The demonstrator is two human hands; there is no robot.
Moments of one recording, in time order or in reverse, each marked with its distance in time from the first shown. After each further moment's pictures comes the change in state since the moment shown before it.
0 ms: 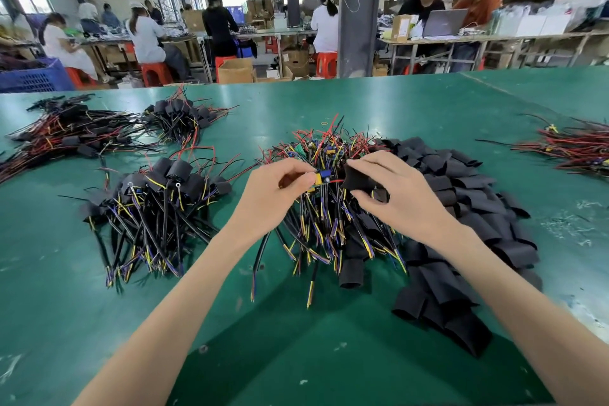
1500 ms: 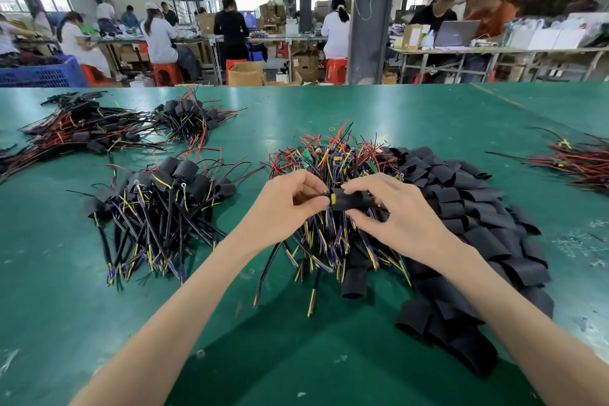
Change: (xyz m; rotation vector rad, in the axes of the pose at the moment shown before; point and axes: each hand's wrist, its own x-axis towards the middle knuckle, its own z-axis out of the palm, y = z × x) left_hand -0.006 0.003 0.006 0.061 -0.081 -0.050; right_hand -0.003 -0.013 0.001 0.191 -0.099 0.024
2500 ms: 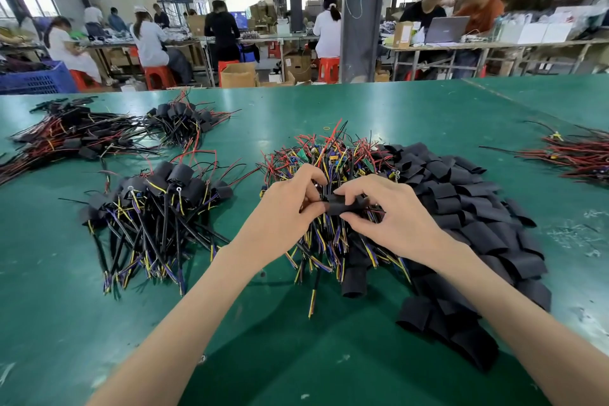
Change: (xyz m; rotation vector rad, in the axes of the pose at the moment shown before) left_hand -0.005 0.002 0.005 0.269 0.013 0.195; right_hand -0.001 -0.001 0.006 0.100 0.012 -0.002
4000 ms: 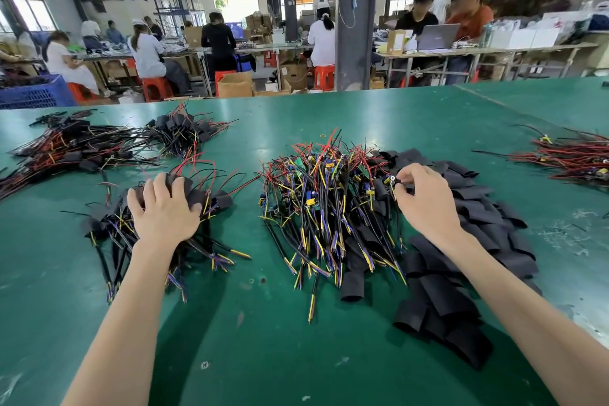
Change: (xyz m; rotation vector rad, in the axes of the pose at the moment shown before) left_hand -0.028 -0.153 -0.061 0.811 0.244 -0.572; right_hand -0.002 0.060 -0.016 -0.316 0.216 0.621
